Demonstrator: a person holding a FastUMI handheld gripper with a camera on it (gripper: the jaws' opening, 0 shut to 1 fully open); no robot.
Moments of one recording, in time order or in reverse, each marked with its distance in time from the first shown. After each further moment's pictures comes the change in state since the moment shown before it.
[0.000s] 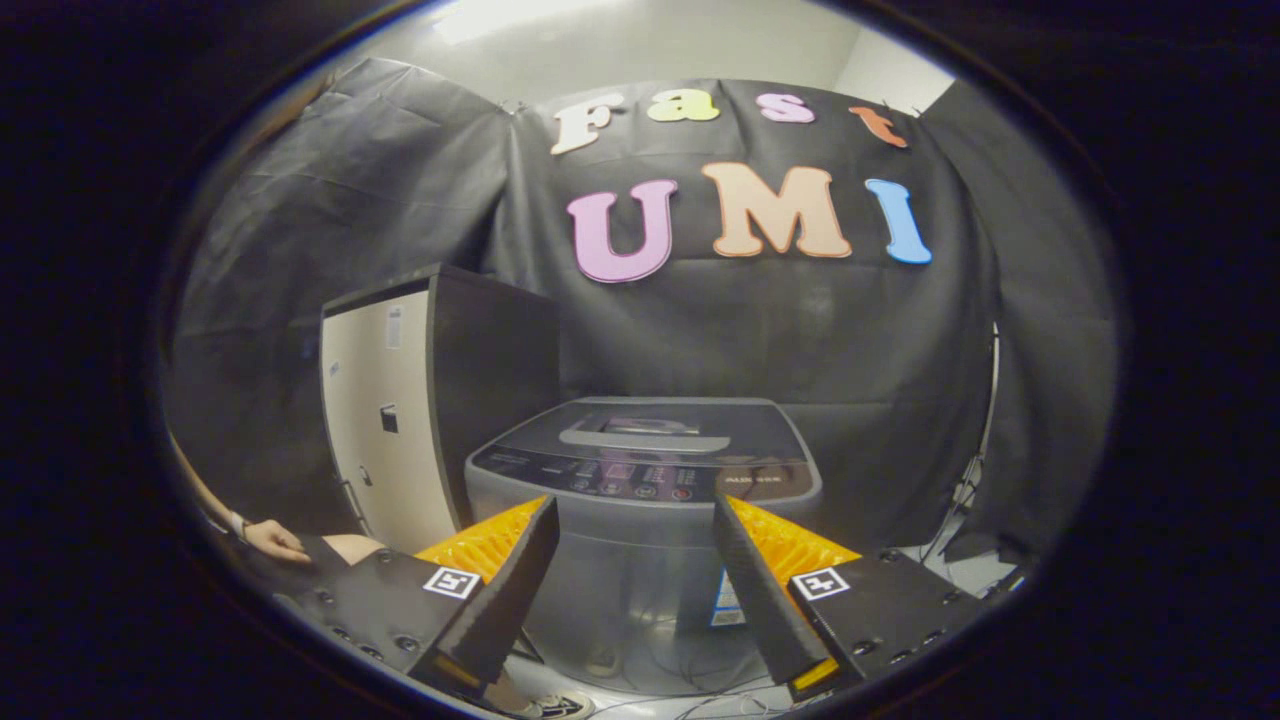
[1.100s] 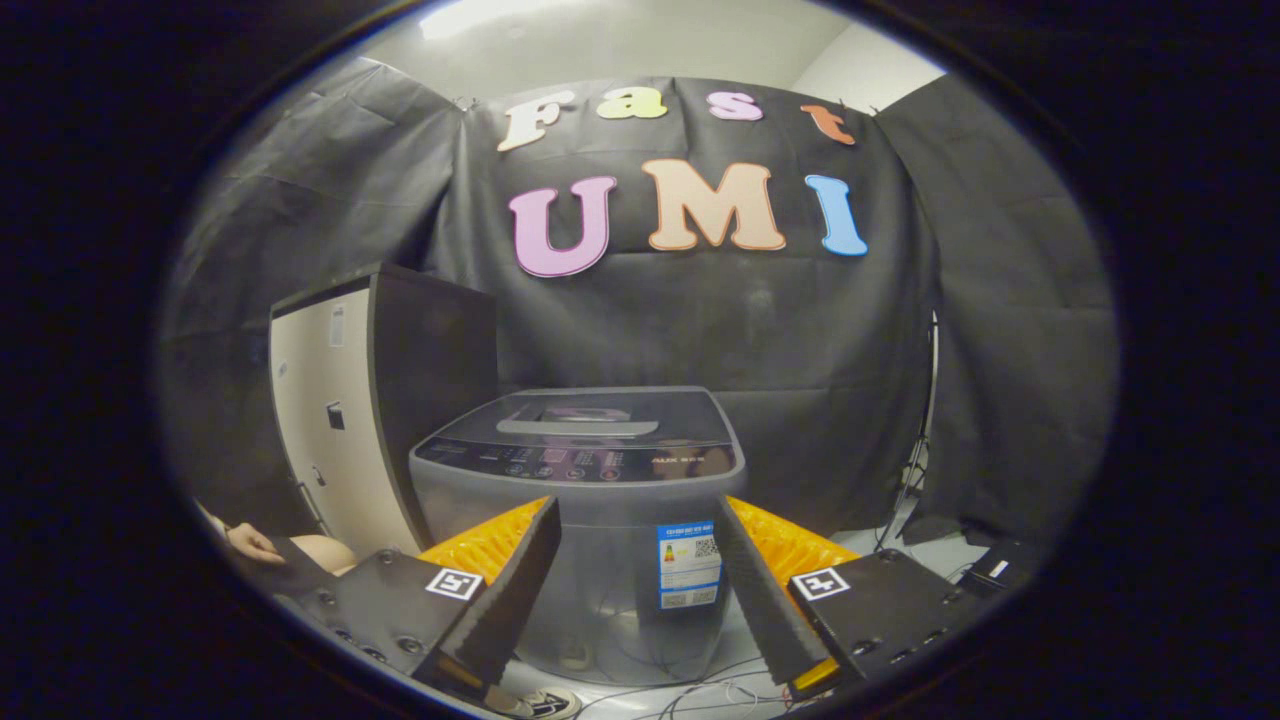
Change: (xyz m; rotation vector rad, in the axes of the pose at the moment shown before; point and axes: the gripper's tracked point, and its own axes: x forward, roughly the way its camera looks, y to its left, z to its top) arm -0.019 -0.033 -0.011 0.009 0.029 -0.144
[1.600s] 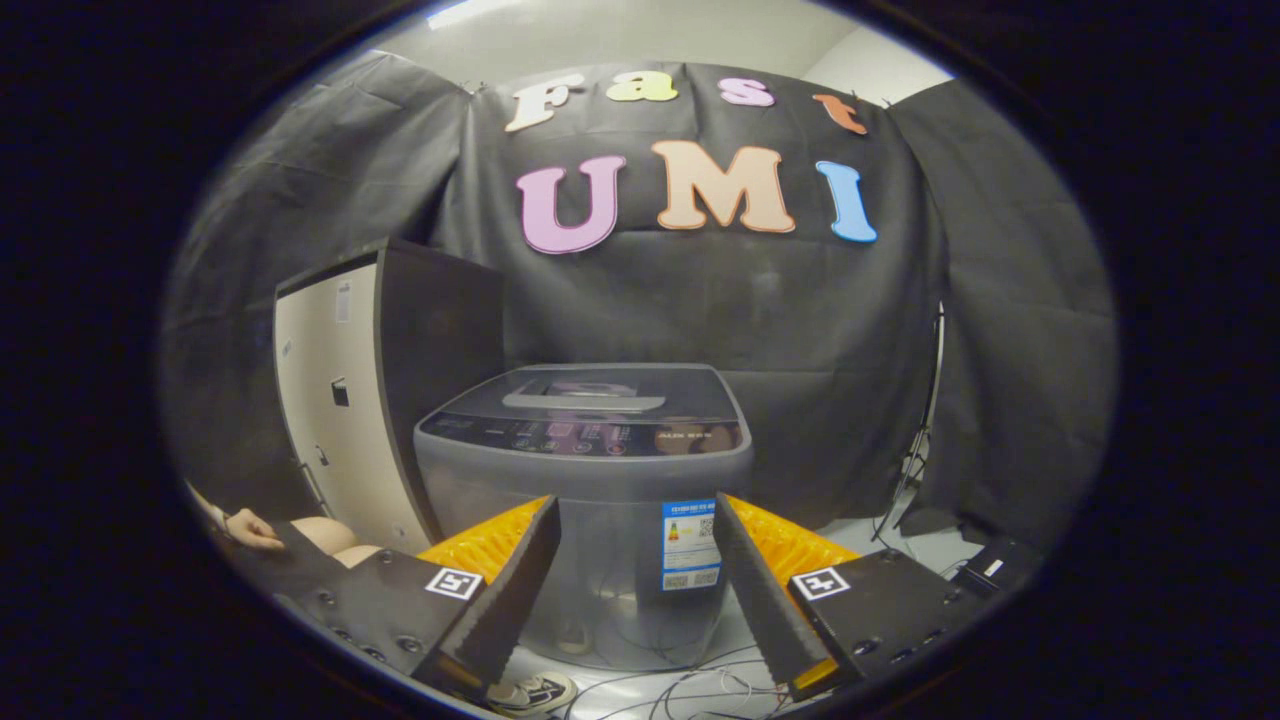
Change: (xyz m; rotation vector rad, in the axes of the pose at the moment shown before) arm -0.006 0.003 -0.011 -0.018 0.061 0.010
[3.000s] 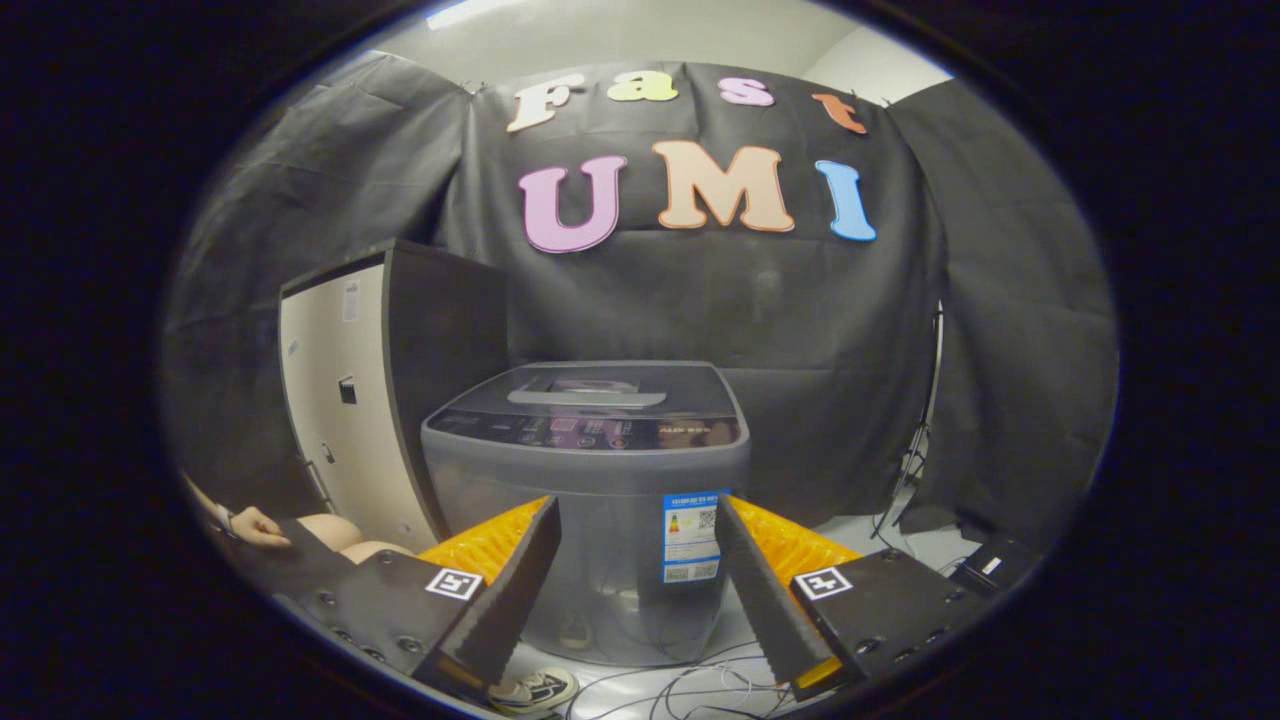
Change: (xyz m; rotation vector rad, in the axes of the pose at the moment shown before) arm -0.011 0.002 -0.004 -0.001 0.013 0.004
